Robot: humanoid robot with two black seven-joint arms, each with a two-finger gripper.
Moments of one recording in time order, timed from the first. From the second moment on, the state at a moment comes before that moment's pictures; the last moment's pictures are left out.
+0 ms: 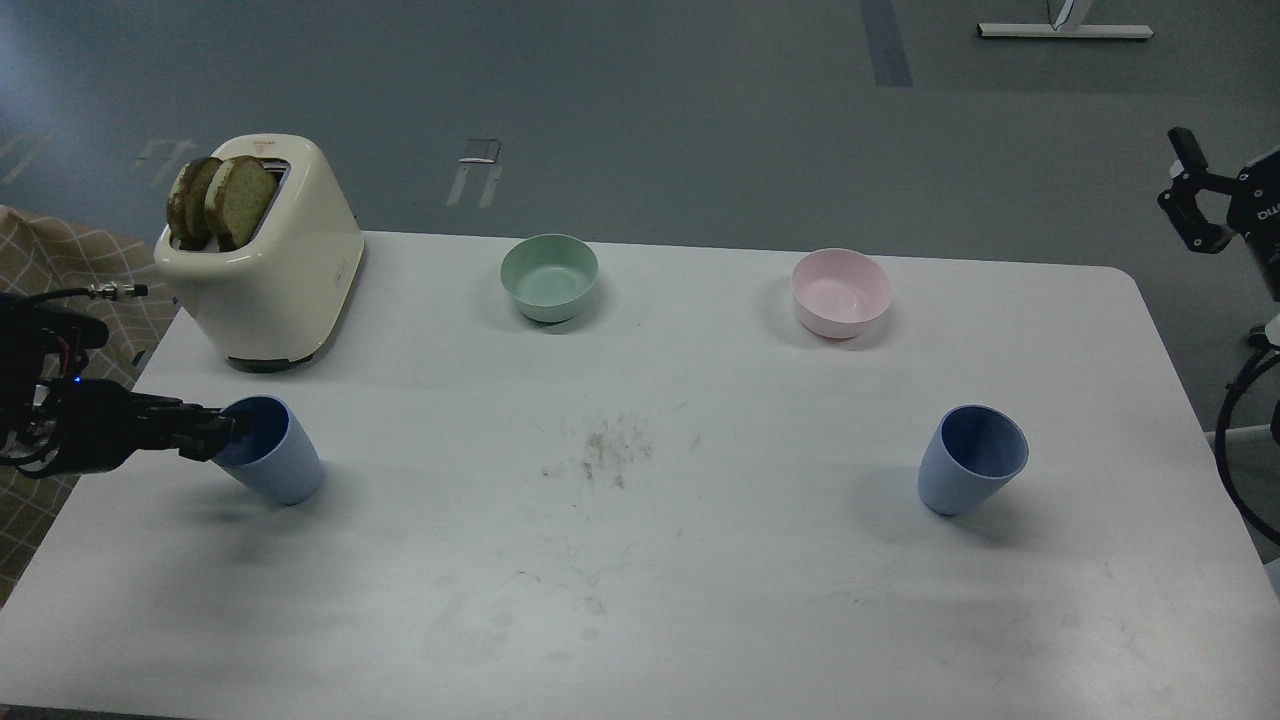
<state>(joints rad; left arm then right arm) -0.58 1.10 -0.46 -1.15 1.79 -0.34 -0.49 0.57 -0.59 1.11 0.85 -0.27 0.49 0.33</state>
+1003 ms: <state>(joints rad) -1.06 0.54 -0.42 -1.34 2.02 -0.49 -0.49 1.07 -0.60 0.90 0.78 -0.34 0.49 0.33</state>
